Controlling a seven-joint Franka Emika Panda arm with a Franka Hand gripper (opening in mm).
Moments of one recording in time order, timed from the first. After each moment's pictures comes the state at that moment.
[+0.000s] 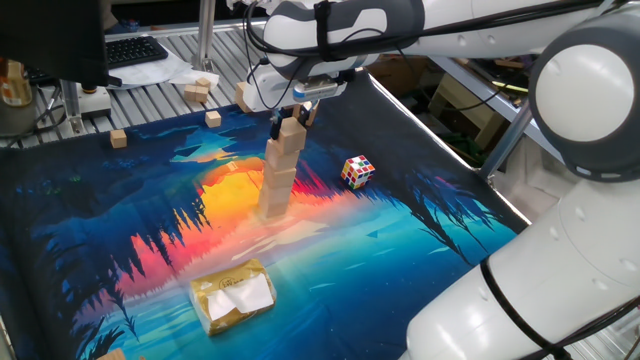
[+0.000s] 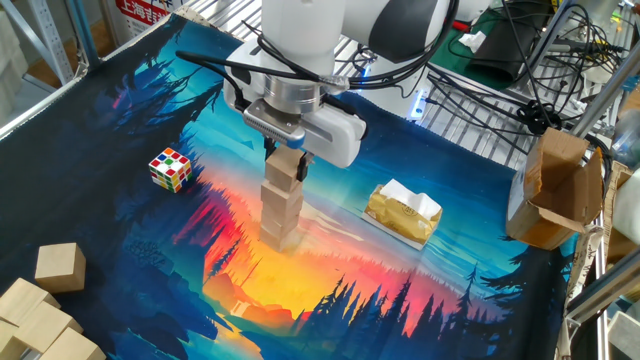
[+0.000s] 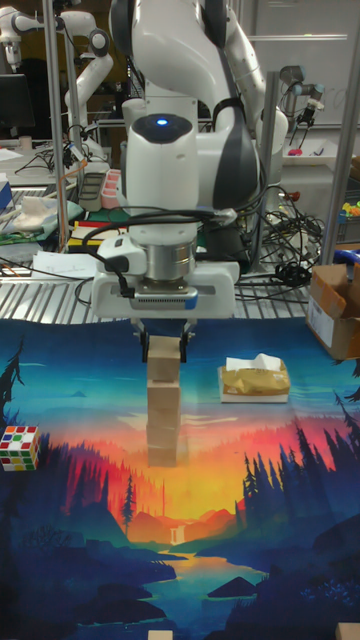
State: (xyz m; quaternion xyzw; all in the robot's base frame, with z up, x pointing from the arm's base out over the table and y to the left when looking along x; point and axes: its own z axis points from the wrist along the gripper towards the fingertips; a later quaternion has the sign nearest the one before) arm 0.497 -0.009 0.279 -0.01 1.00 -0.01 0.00
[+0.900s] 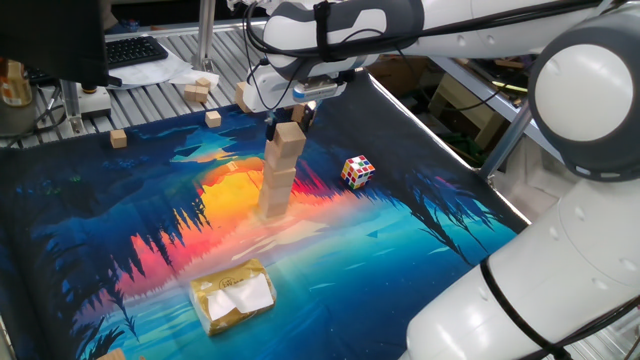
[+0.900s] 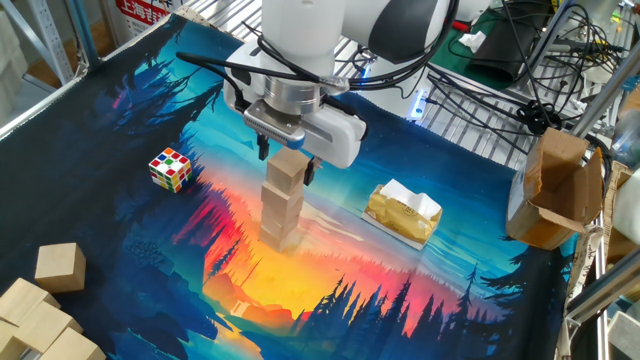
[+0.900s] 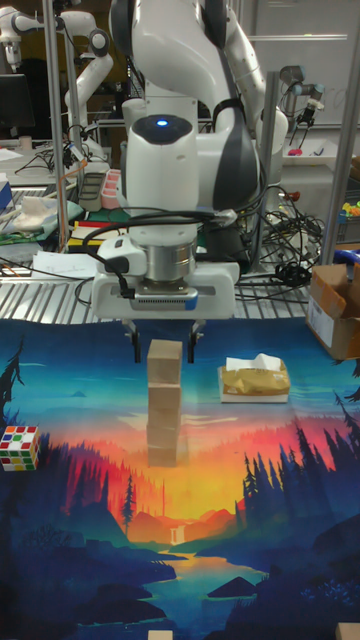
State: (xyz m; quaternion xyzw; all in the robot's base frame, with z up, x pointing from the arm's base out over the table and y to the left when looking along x) arm 0.497 -0.009 0.278 -0.01 1.00 -0.01 0.00
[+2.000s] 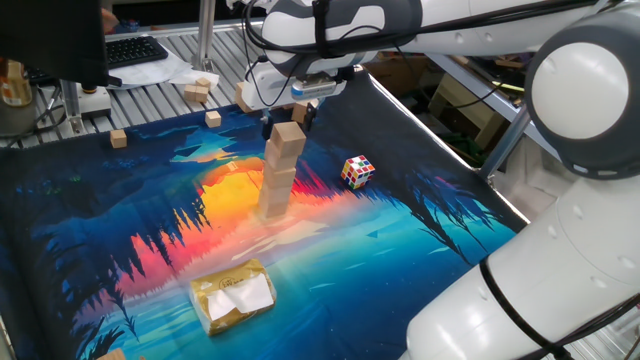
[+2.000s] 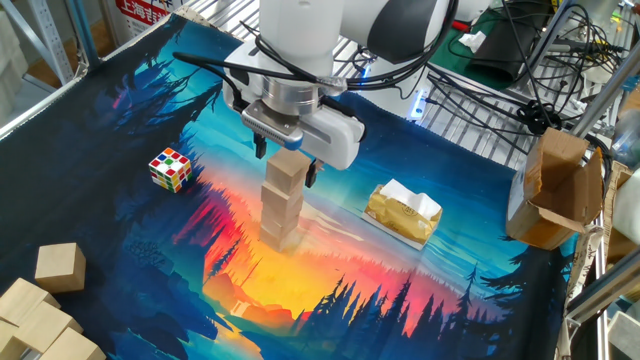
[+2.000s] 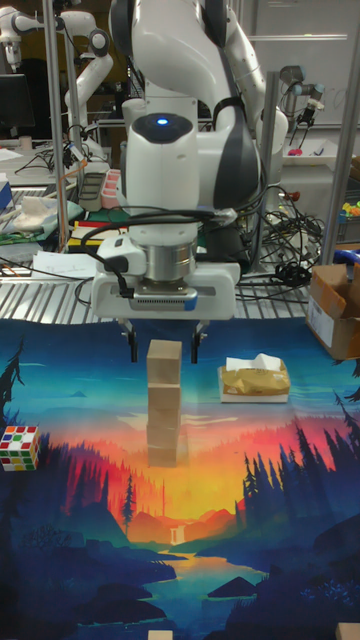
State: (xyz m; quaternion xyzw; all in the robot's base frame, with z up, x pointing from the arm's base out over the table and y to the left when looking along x) arm 0.500 -0.009 0.280 0.00 1.00 -0.01 0.00
